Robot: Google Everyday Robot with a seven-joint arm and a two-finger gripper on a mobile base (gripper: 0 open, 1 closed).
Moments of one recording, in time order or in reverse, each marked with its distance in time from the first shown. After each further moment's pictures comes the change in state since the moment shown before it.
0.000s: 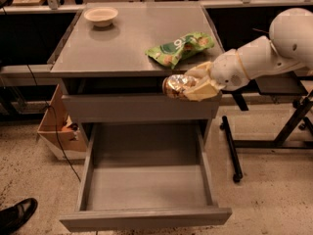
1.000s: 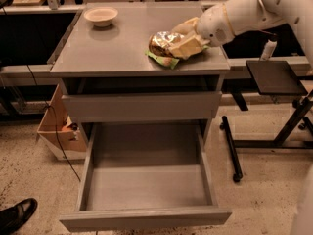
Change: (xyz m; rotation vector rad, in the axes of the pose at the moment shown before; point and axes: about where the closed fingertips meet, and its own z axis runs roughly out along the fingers) arm -0.094 -0.078 -0.014 0.074 -0.072 -0.091
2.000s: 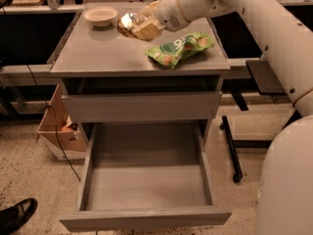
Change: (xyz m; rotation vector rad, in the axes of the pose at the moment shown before) arm -0.077 -0.044 0.079 0.113 -0.027 -0.070
